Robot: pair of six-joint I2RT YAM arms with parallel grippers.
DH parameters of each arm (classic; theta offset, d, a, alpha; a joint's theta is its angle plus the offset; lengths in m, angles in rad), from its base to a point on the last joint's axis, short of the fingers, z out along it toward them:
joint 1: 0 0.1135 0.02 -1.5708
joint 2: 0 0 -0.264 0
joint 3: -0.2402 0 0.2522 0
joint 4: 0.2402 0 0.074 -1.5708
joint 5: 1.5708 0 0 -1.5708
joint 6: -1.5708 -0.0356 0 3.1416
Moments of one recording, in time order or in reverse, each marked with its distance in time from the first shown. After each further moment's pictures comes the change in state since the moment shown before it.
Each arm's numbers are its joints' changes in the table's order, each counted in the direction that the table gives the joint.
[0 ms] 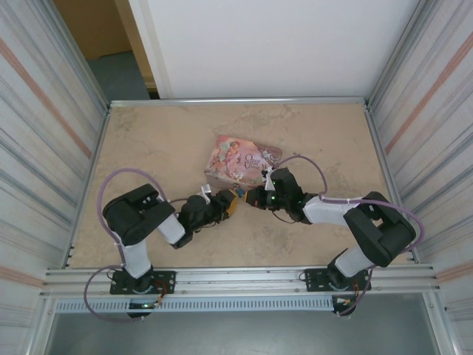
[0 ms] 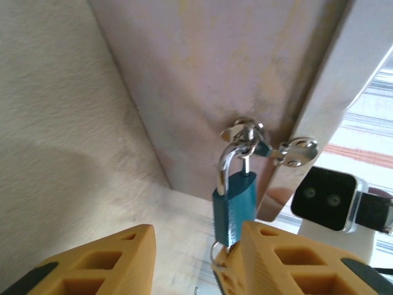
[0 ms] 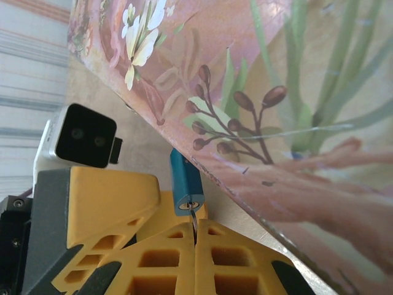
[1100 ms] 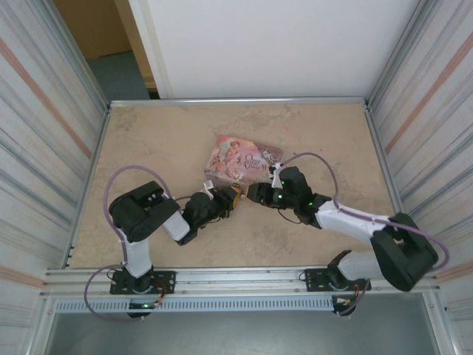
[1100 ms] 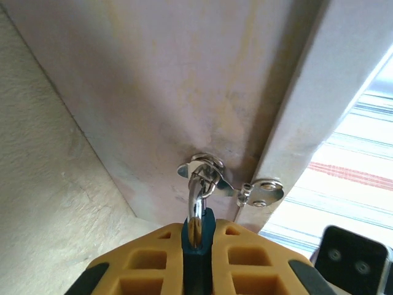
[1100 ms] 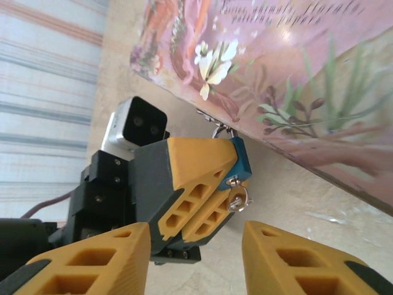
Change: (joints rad) left arm -0.008 0.031 -0.062 0.000 -0.047 0.048; right arm -0.012 -0.254 0.017 0.159 0.049 0.011
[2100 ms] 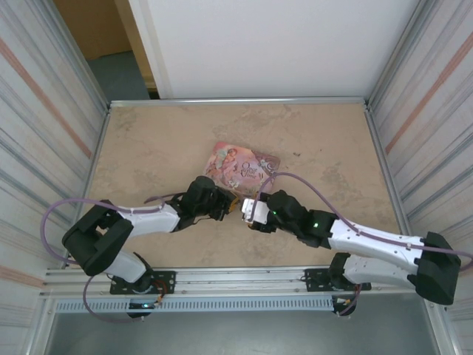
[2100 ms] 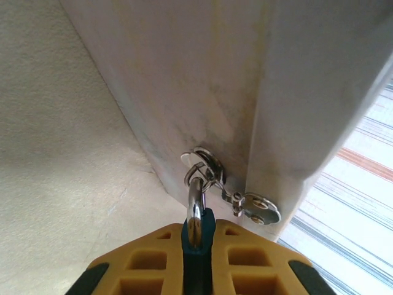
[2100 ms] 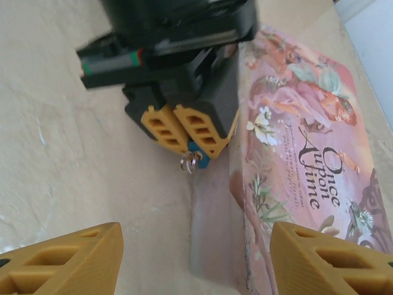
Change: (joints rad) left arm 0.031 -0.383 -0.171 0.940 0.168 0.016; right arm 0.393 -0.211 -0.052 0.360 0.514 1.404
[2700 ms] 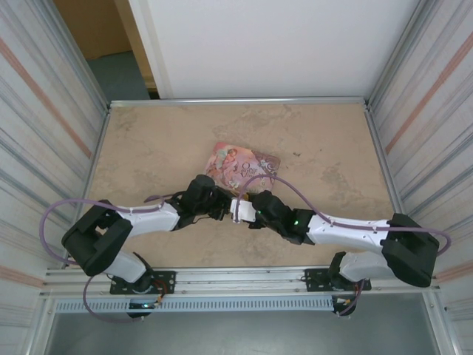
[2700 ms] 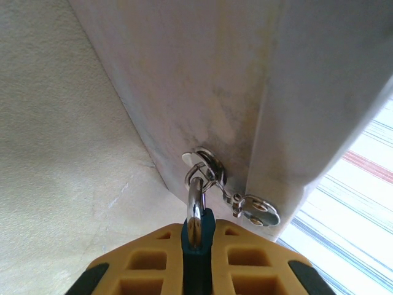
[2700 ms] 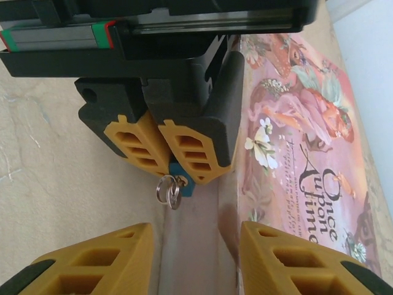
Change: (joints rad) left arm 0.010 -0.002 -0.011 0.024 0.026 0.018; right arm 0.011 0.227 0.000 -0.235 0.096 0.095
